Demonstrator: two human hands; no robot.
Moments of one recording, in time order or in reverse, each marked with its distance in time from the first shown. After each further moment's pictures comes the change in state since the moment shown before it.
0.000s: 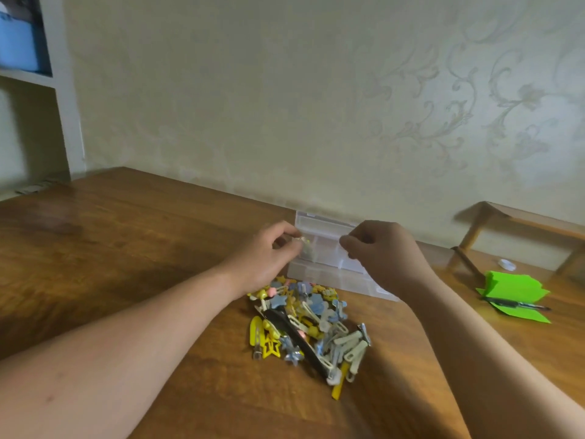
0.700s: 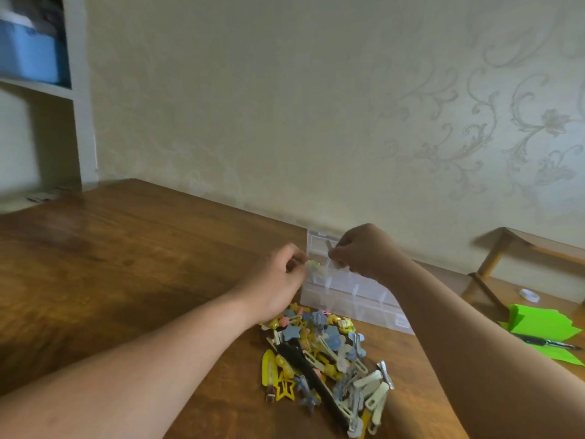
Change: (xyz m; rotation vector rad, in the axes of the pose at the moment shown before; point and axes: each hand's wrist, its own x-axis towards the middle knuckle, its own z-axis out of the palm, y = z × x) left_hand 0.009 -0.010 0.002 -0.005 0.014 -0.076; right_hand 0.087 -0.017 0.036 -0.135 -0.163 0.125
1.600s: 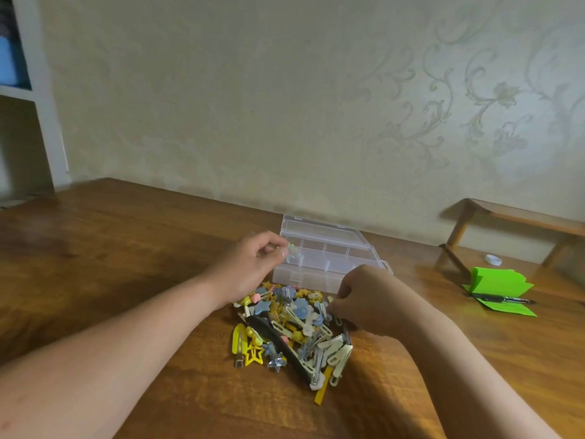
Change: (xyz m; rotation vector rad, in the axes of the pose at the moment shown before) left_hand -0.012 0.007 -0.002 0.089 -0.053 0.083; right_hand -0.118 0.044 -0.005 -0.261 -0.176 0.018
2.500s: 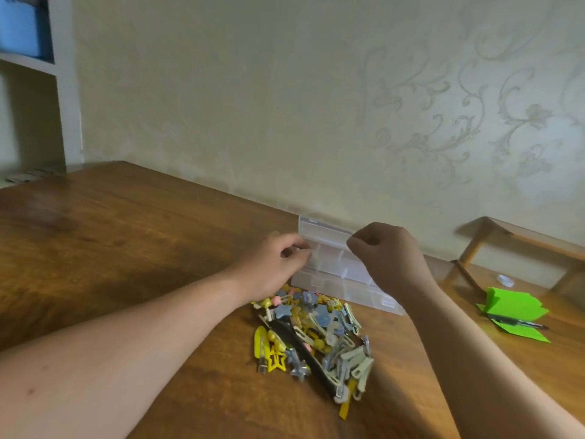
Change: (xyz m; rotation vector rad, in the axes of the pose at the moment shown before) left_hand 0.006 -0.003 0.001 -0.040 -0.002 0.002; right_hand 0.043 -0.019 -0.020 0.403 0.451 -0.074
